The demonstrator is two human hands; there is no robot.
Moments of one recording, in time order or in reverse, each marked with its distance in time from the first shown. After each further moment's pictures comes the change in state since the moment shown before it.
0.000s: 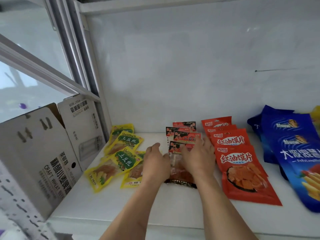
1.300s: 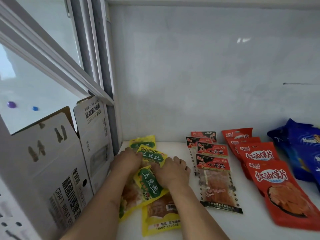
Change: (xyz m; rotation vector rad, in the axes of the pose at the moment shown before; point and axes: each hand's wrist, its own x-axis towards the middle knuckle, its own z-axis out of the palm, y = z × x) left_hand 0.149 -0.137 -0.096 0.410 -0.165 -0.143; right_hand -0.022 -0.131 0.103 -0.269 -0.410 0.001
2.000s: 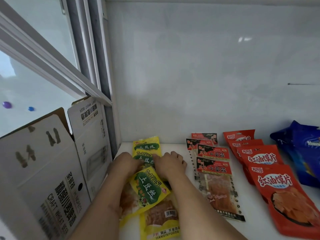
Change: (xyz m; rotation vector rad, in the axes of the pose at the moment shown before) left_hand 0.002 0.005 0.001 -0.136 -0.025 -0.089; right_hand 0.044 -0.007 -0.003 0.066 -0.052 0.026
